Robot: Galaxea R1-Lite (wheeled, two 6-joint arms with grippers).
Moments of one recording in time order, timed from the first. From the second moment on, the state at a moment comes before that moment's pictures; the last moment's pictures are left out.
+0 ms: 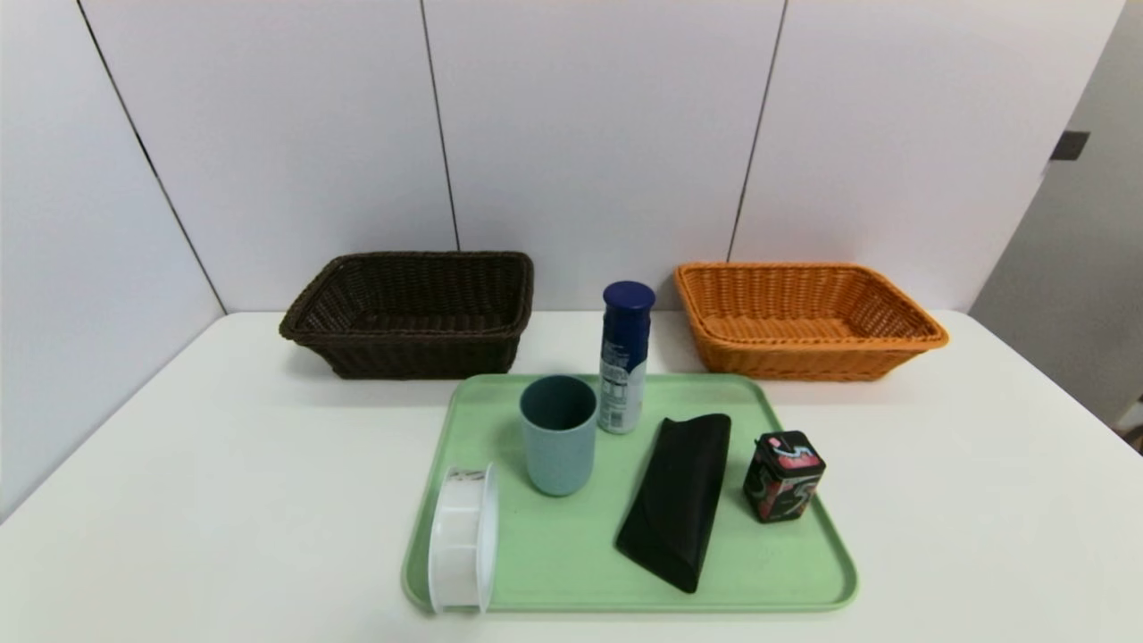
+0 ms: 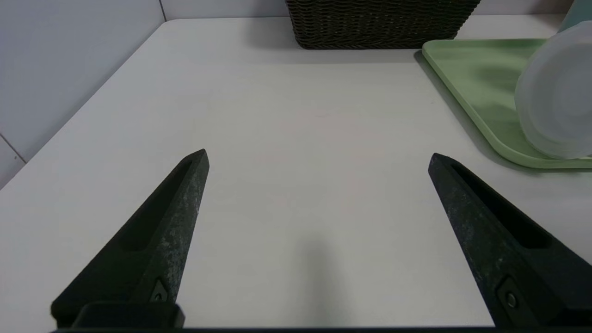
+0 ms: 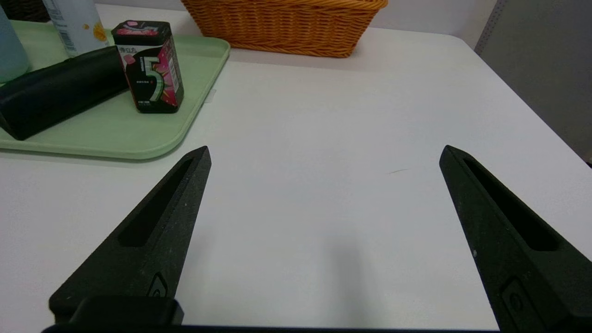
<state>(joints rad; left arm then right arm) -0.01 0.00 0.00 -0.04 0.01 -0.01 0.00 0.00 0.00 0.00 0.02 -0.08</state>
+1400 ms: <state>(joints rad) -0.01 0.58 -0.72 0.41 -0.07 0.02 0.06 0.87 -0.93 0.46 0.07 -0.02</state>
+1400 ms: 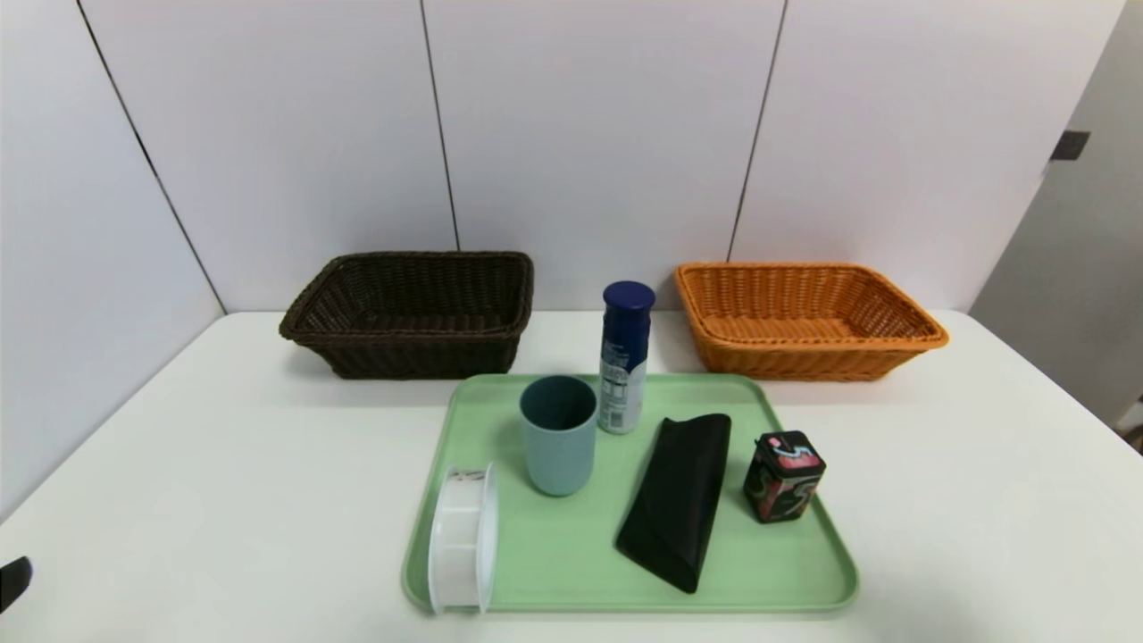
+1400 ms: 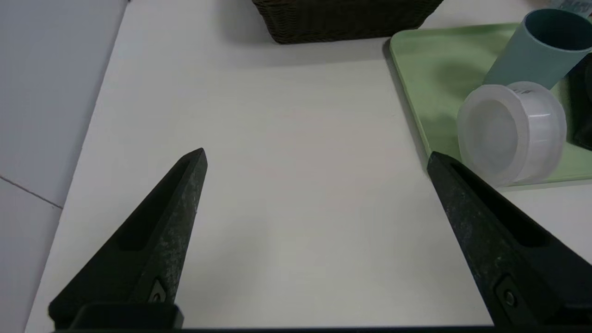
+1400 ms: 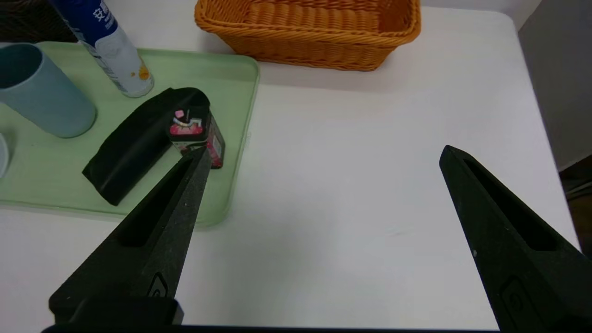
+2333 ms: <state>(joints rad) -0.23 1.15 -1.13 0.75 -0.07 -0.13 0.49 1.60 -1.52 0.84 -0.03 0.27</state>
